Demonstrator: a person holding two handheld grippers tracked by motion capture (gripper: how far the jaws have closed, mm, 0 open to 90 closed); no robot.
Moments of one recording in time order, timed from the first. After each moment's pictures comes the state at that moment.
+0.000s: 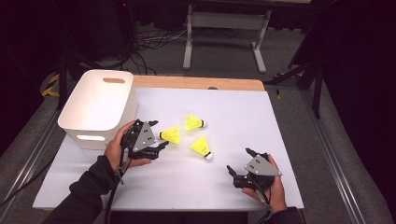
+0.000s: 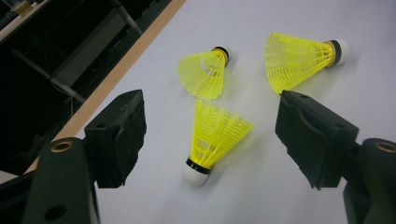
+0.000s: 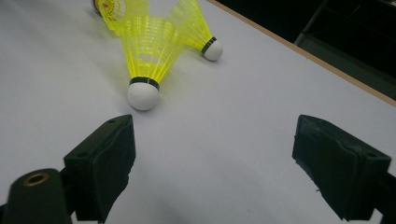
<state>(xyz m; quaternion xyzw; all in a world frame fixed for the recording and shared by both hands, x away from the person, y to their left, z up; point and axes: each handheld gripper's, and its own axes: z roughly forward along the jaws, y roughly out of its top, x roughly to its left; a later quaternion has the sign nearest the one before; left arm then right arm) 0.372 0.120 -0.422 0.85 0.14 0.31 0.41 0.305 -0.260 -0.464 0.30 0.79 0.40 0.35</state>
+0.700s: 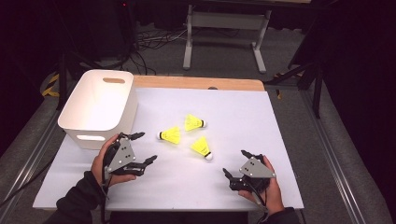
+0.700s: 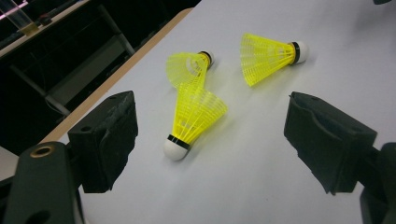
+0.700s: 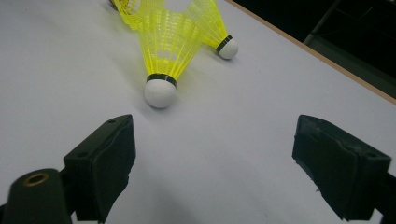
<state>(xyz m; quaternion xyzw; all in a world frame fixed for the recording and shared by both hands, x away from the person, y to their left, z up) 0.336 0.164 -0.448 0.82 0.14 0.30 0.47 0.302 -0.249 -0.468 0.28 0.80 0.39 0.35</state>
